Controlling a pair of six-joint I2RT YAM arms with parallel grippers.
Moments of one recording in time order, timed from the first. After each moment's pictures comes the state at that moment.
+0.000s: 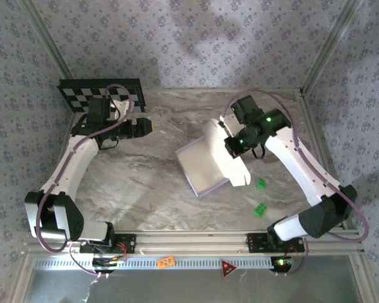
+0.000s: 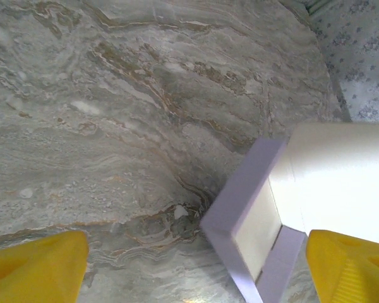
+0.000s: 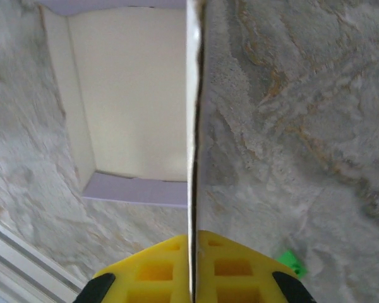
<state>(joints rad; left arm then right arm) -0.13 1.36 1.20 -0.63 0.59 -0.26 0.52 1.46 1.56 -1.28 -0.10 -0.13</state>
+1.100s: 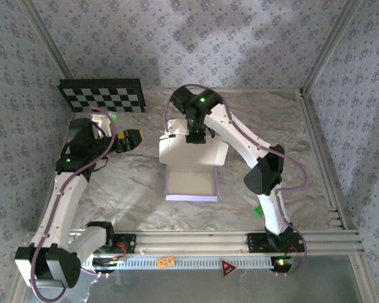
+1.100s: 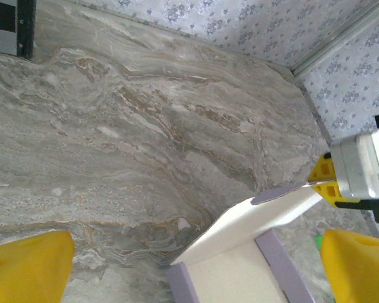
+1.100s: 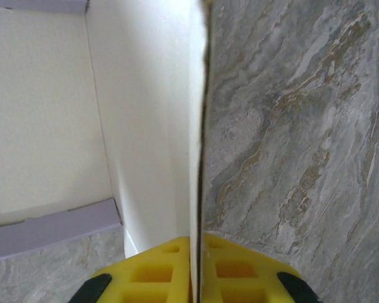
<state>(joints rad) -0.07 0.99 0.93 -0.48 0.56 -0.34 0.76 2.10 2.30 -1.49 0.10 -0.85</state>
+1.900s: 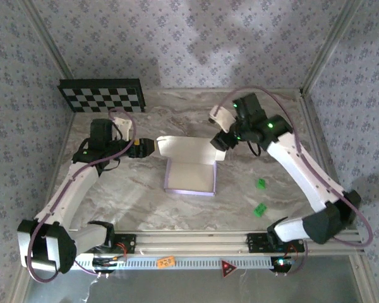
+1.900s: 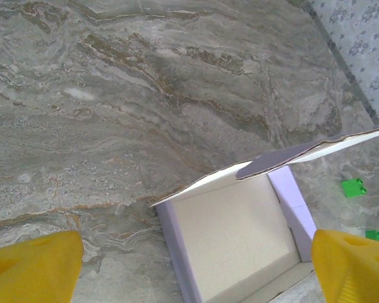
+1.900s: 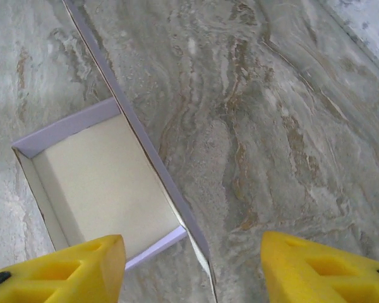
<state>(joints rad) -0.20 1.13 0.88 -0.43 0.53 -0.20 0.50 1.34 1.40 -0.87 -0.22 -0.41</state>
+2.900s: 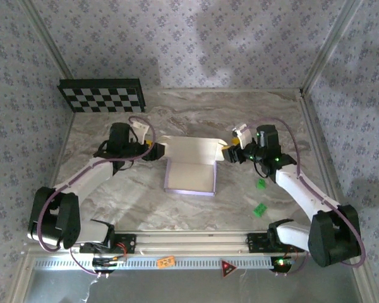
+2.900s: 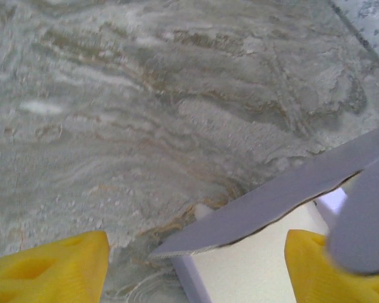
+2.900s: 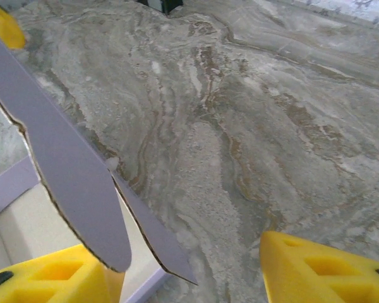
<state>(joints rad) -0.30 1.33 0.78 -0.09 0.50 -0.13 0.27 1.19 0.73 -0.13 -0.47 -0.19</state>
